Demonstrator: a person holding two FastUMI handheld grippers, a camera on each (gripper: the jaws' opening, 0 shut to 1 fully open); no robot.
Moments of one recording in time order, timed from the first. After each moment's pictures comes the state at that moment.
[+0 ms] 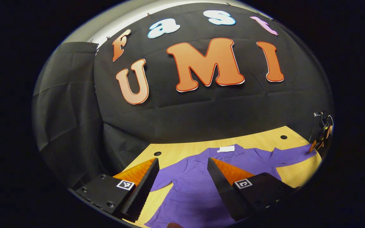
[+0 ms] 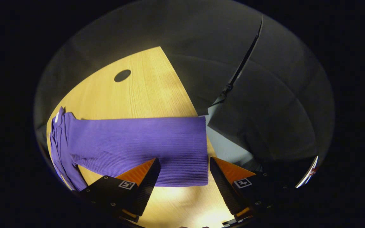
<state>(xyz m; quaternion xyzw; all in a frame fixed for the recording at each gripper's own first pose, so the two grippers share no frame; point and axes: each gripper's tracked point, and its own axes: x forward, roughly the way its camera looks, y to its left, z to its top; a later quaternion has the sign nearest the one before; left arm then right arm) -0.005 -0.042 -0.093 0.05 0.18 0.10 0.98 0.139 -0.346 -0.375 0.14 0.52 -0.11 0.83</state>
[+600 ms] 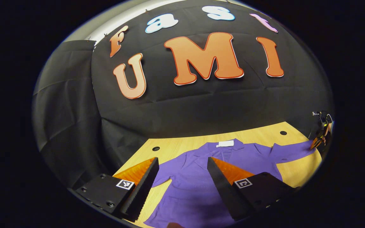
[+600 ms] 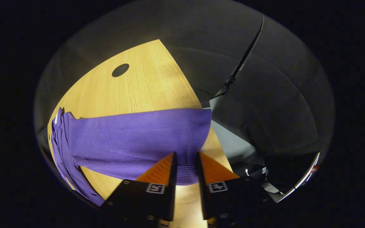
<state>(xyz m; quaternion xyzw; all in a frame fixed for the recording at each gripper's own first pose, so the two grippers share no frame) -0.008 -0.047 -0.107 0.04 0.20 0.09 0.97 0.142 -0.329 -0.372 0.15 0.54 -0.11 0.82</state>
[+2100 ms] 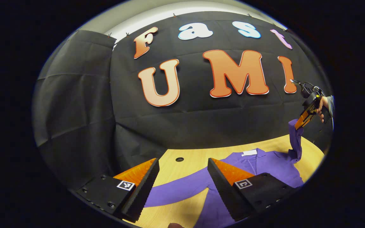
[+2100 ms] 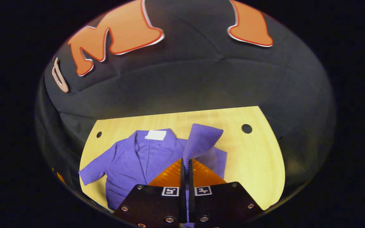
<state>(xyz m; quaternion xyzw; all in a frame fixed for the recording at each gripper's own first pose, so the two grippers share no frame) -0.037 0.147 -0.096 0.01 0.14 0.11 0.98 0.199 0.014 -0.103 0.09 0.35 0.07 0.93</state>
